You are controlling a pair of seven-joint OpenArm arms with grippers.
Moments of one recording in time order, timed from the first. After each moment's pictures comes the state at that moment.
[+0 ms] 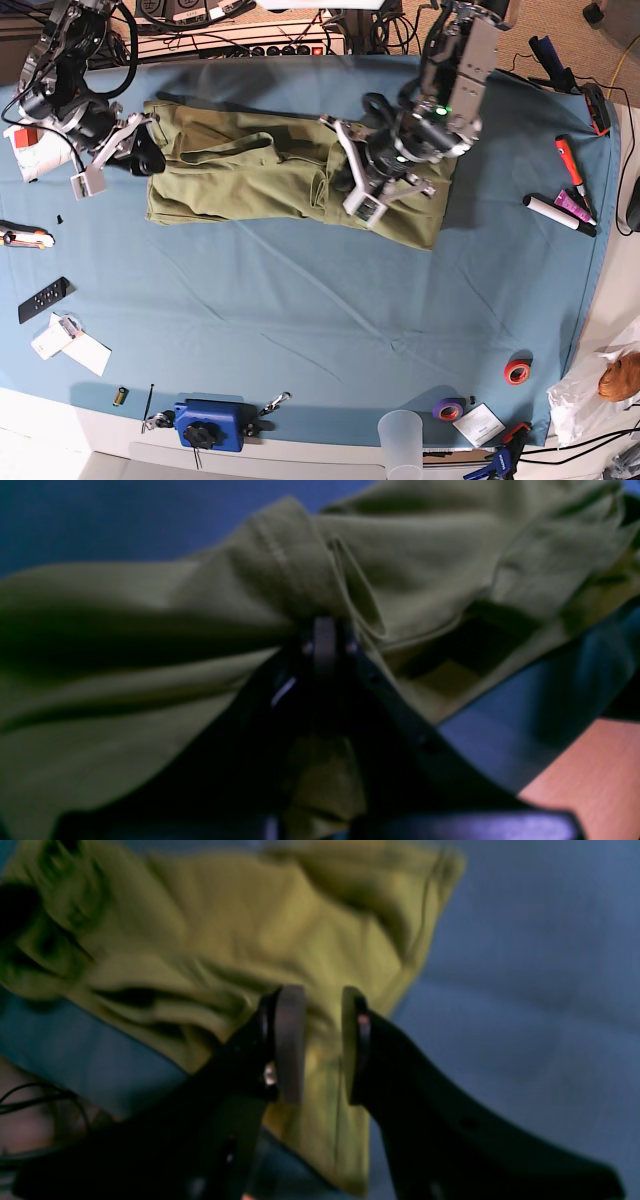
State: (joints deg) left arm 8.6 -3.1 20.5 106.4 -12.0 -14.3 51.4; right arm -17.2 18.6 35.0 104.4 53.3 39.8 -67.3
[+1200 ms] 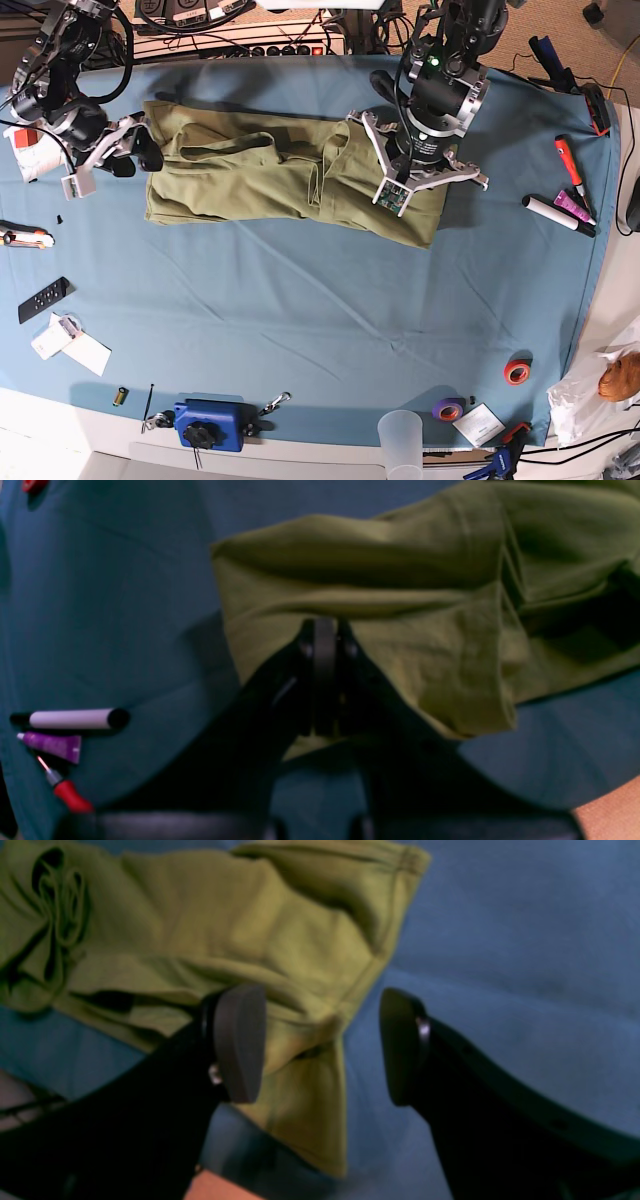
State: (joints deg) left arm 13.7 -6.9 25.0 124.7 11.6 -0.9 61.2; right arm -16.3 18.6 38.0 101.8 52.4 38.5 -70.1
